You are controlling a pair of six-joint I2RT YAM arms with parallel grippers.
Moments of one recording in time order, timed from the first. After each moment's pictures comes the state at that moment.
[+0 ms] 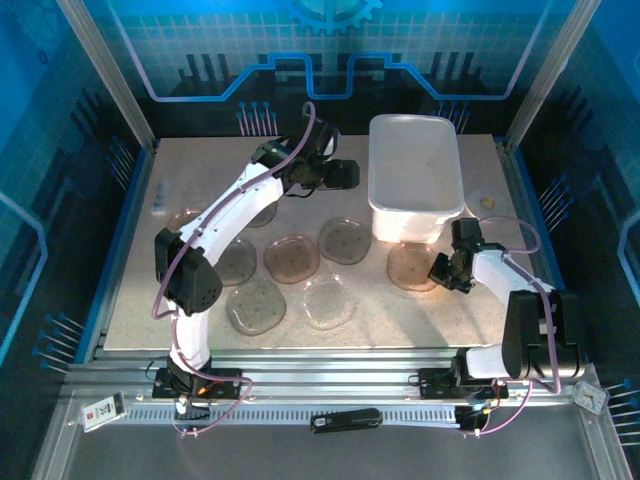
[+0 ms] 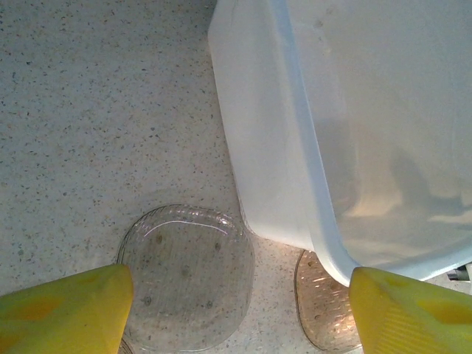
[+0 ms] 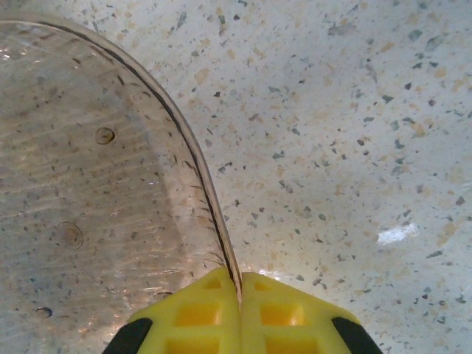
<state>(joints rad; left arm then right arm) -0.57 1.95 2.01 -0.89 0.08 -0.53 -0.01 1.36 0.67 -0.61 -0.08 0.50</state>
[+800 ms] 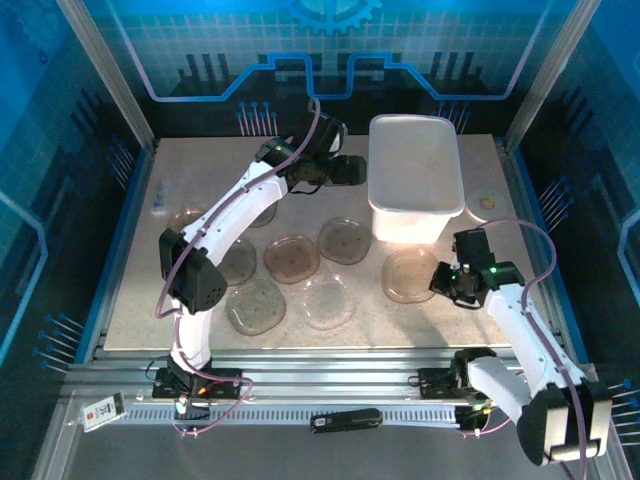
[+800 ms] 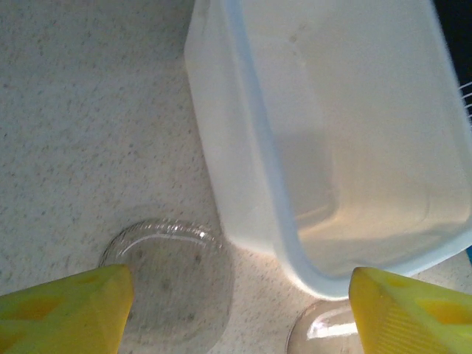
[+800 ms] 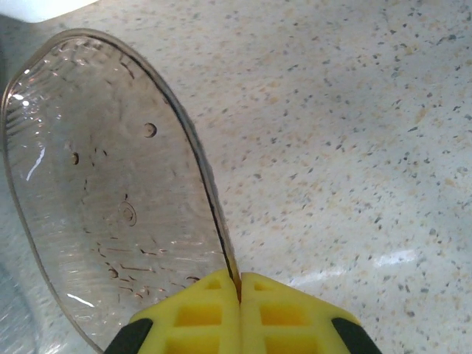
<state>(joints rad) -0.59 2.00 2.11 -0.89 0.08 -0.53 0.12 0.93 0.70 -0.92 -0.07 0.51</state>
